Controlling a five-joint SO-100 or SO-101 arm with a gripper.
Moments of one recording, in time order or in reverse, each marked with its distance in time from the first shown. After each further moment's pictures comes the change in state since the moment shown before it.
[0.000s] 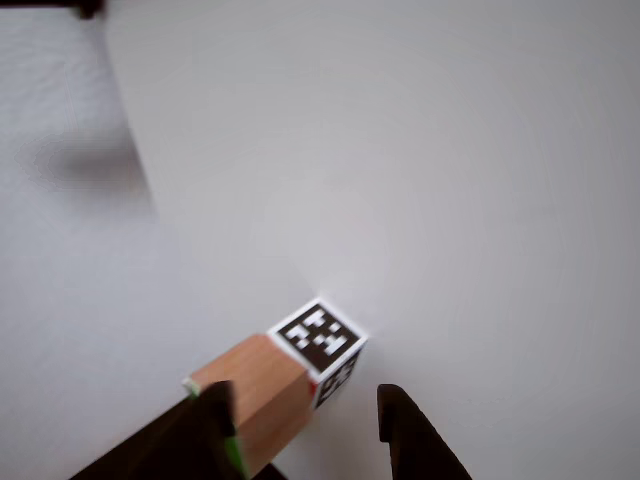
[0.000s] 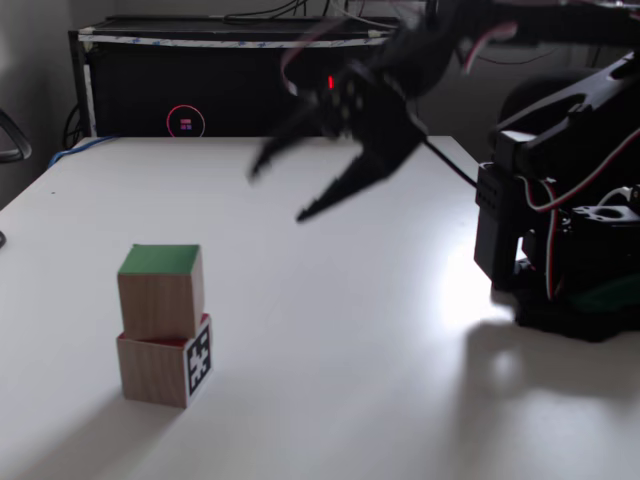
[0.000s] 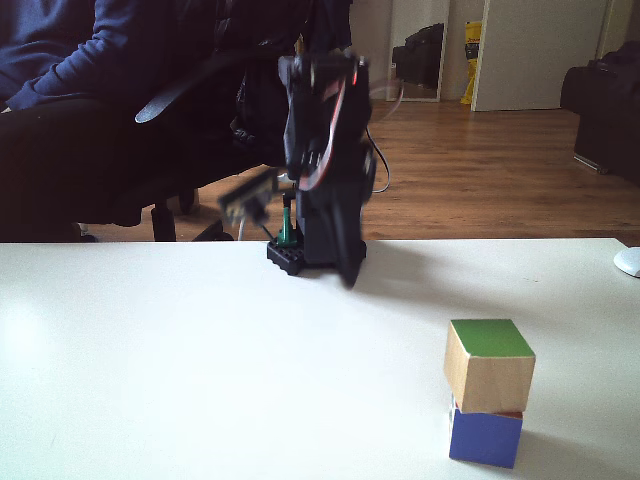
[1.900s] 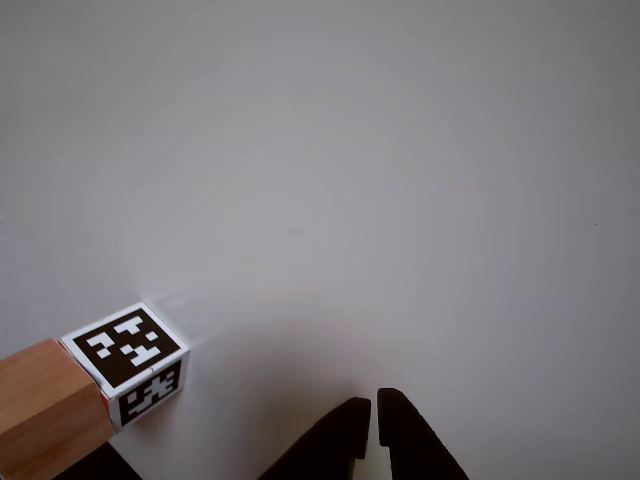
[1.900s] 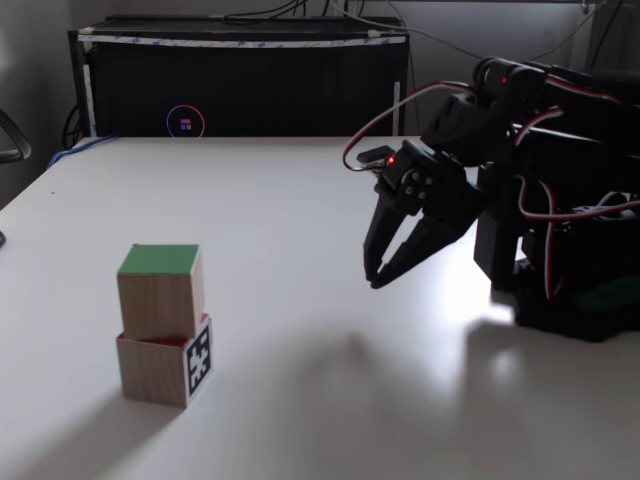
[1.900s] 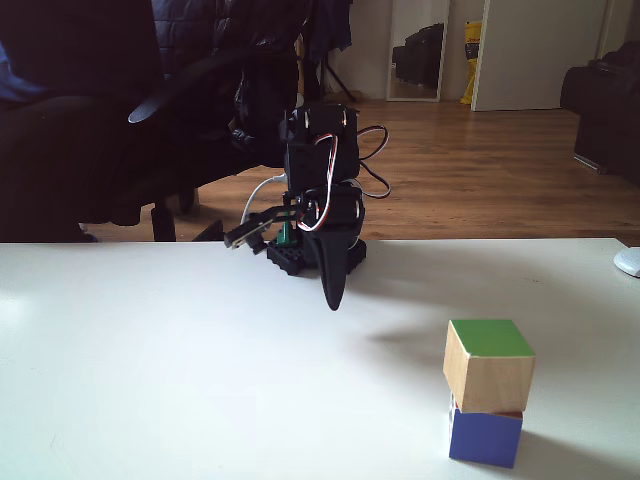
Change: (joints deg) arm 0.0 39.6 24.5 22.1 -8.3
